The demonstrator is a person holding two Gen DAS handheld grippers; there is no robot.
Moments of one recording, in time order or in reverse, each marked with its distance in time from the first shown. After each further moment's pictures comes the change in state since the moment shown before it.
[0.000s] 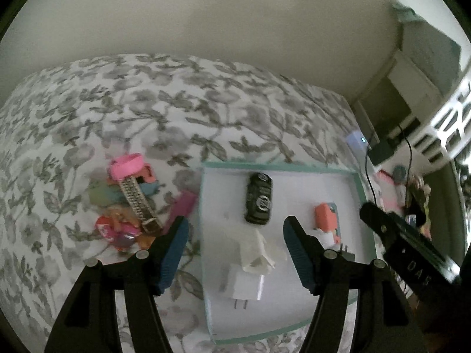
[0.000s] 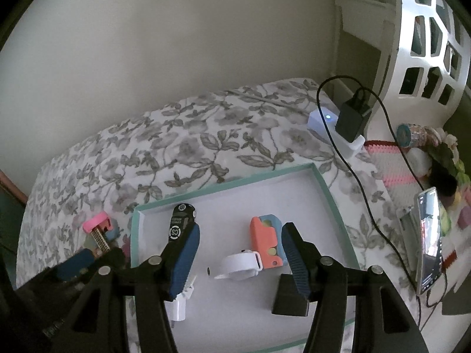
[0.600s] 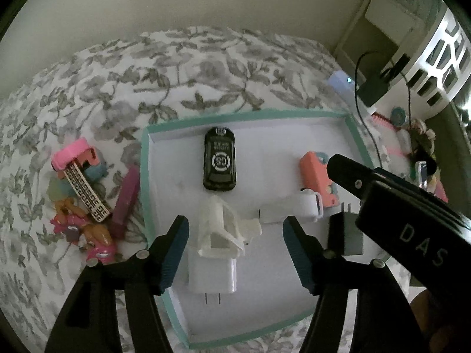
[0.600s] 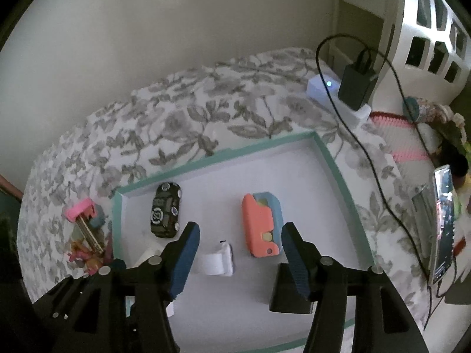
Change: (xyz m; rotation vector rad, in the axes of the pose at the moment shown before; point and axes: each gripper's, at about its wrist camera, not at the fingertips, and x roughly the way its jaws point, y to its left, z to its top) left arm 0.048 -0.053 -0.031 0.193 0.128 -0.002; right arm 0.034 -0.011 -0.010 0.034 0.098 -0.002
